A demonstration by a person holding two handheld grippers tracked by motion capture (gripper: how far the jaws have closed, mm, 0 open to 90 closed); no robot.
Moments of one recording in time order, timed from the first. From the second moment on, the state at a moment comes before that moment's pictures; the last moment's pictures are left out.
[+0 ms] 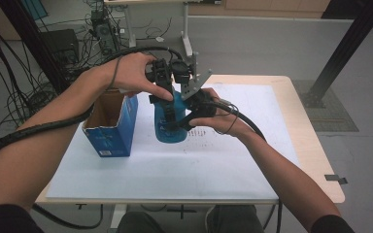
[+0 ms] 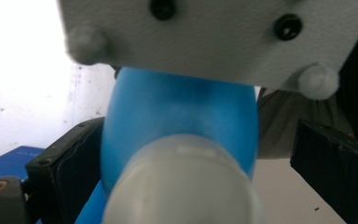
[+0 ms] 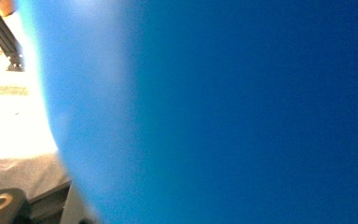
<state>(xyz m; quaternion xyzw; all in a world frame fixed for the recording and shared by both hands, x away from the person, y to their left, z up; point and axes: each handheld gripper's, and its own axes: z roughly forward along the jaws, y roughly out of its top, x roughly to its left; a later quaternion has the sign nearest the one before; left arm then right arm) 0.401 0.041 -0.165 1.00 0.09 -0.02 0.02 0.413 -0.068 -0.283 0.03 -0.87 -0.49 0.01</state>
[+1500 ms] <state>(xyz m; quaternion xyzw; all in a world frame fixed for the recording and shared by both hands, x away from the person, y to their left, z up) 0.397 0.034 -0.156 1.00 0.09 0.00 0.03 0.413 -0.079 -0.275 0.02 -0.87 -0.49 0.00</state>
